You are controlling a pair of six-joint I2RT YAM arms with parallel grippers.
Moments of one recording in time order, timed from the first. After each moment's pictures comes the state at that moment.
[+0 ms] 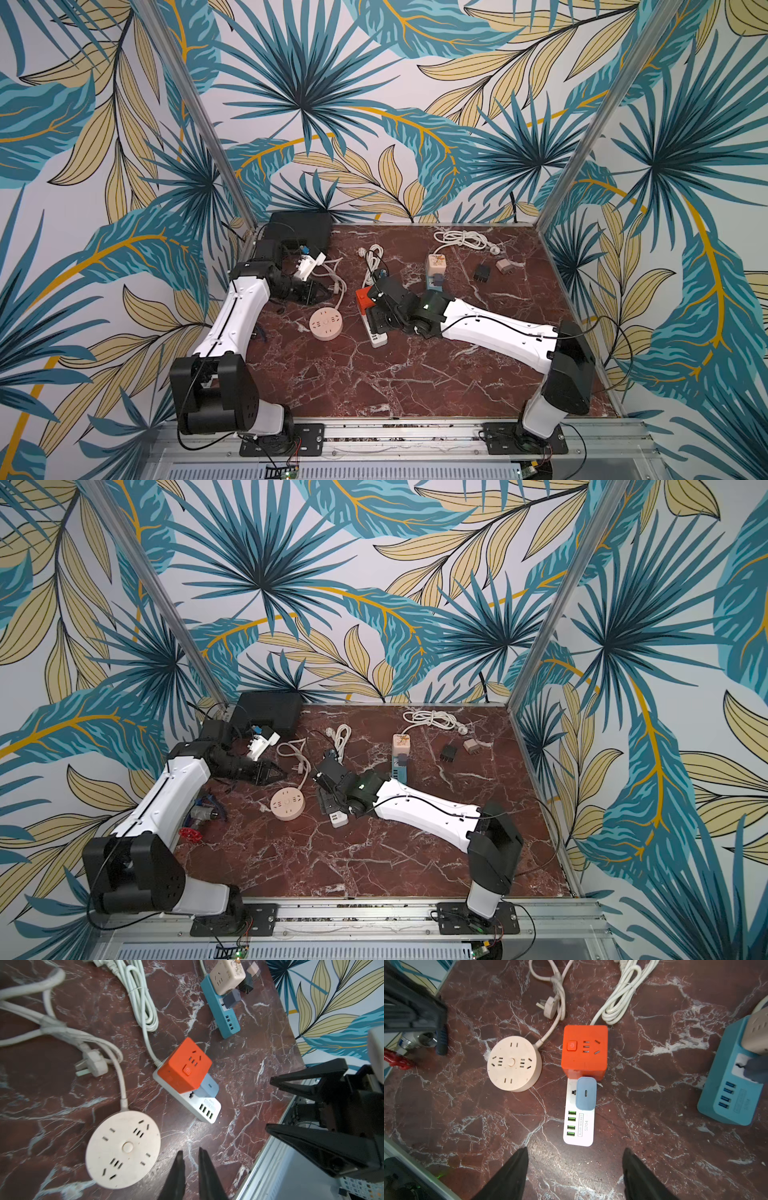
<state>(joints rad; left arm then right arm) 0.04 1.46 1.23 -0.97 0.78 0.29 0.99 1.72 1.46 -0.67 0.27 0.55</state>
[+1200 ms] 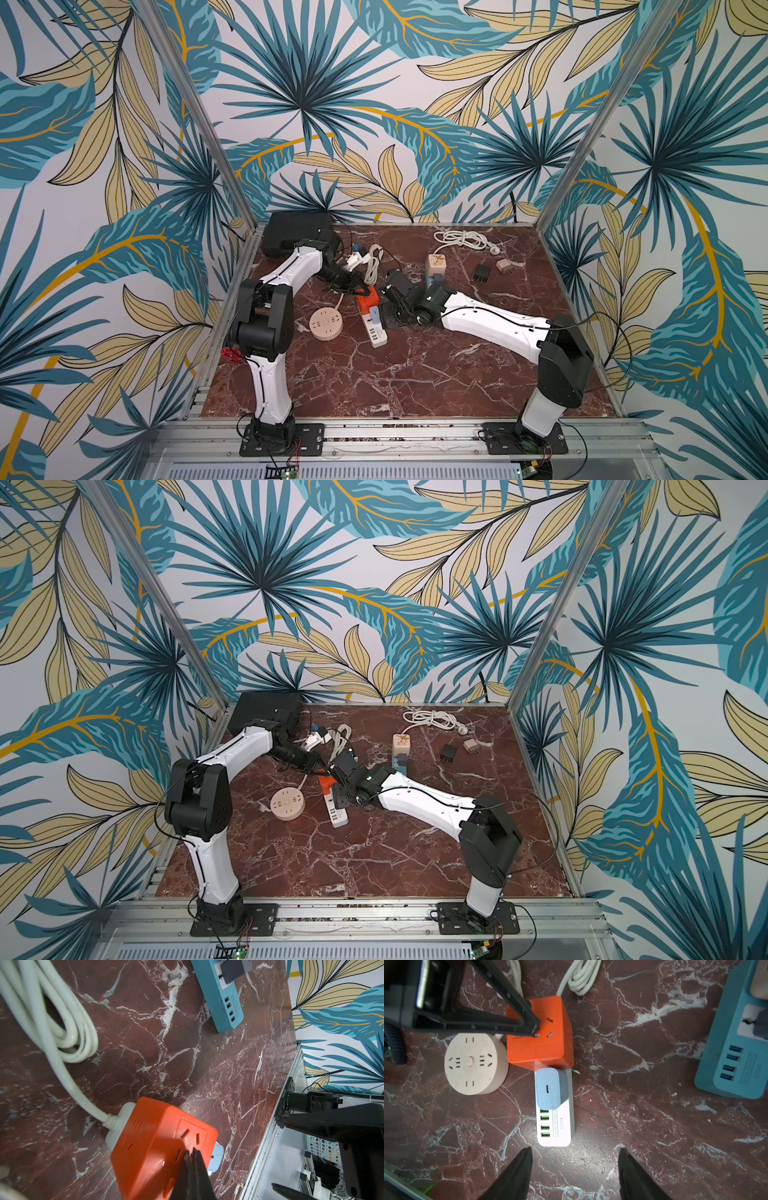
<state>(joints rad) -0.19 1.97 1.54 -0.97 0.79 0.22 0.91 1.78 1.43 -0.69 0.20 0.60</state>
